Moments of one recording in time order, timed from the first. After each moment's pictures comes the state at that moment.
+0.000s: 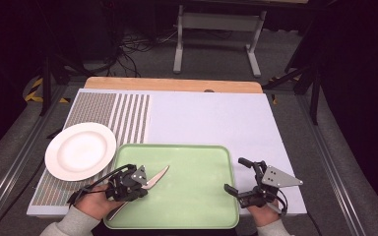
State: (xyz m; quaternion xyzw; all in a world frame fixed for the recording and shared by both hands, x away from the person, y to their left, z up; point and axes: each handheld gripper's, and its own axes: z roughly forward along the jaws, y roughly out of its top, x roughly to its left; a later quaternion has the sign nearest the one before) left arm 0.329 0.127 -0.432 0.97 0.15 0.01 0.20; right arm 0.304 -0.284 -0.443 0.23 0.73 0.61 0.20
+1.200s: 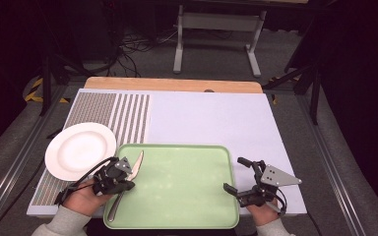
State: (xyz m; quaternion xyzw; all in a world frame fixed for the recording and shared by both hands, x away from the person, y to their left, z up) left arm 0.344 0.167 -0.434 0.94 0.25 0.01 0.22; right arm 0.306 -0.283 -0.443 0.23 0.73 0.61 0.19
